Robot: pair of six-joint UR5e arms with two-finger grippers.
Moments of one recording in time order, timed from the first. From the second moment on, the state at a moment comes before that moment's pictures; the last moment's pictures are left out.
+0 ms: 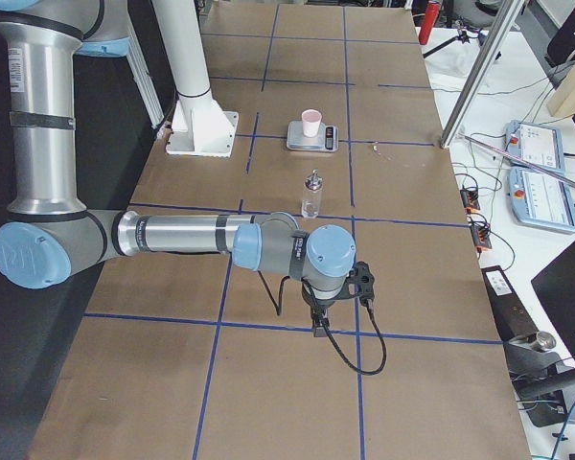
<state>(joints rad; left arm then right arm) -1.65 -1.56 -1.62 -1.58 -2.33 0.27 1.64 -1.61 1.68 -1.74 2.41 -0.25</state>
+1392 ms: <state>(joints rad) -1.65 -1.56 -1.63 -1.61 -2.33 0.08 1.68 -1.61 1.68 -1.73 2.40 -0.16</state>
